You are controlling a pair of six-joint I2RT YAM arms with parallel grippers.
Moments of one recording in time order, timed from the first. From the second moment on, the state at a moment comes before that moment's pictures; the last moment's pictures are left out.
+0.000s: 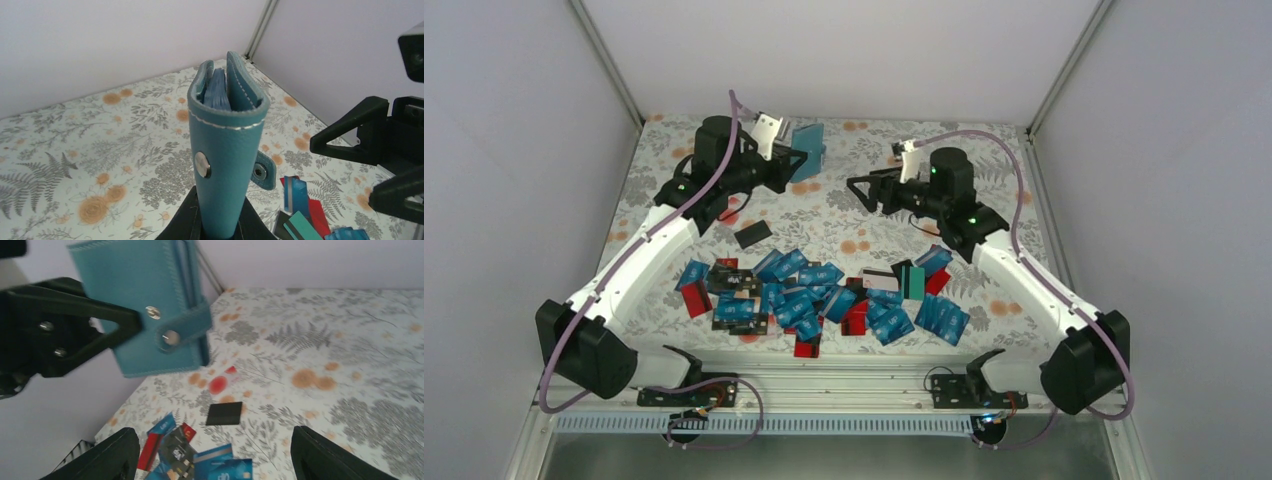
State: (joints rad) left arm -0.42 1.34 1.29 -0.32 0.38 -0.13; right arm 0.48 1.27 1.05 -0.10 -0.47 0.40
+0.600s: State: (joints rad) left arm -0.44 1.37 1.29 -0.31 0.39 -0.20; right arm 0.62 1.48 1.30 -0.21 -0.26 0.36
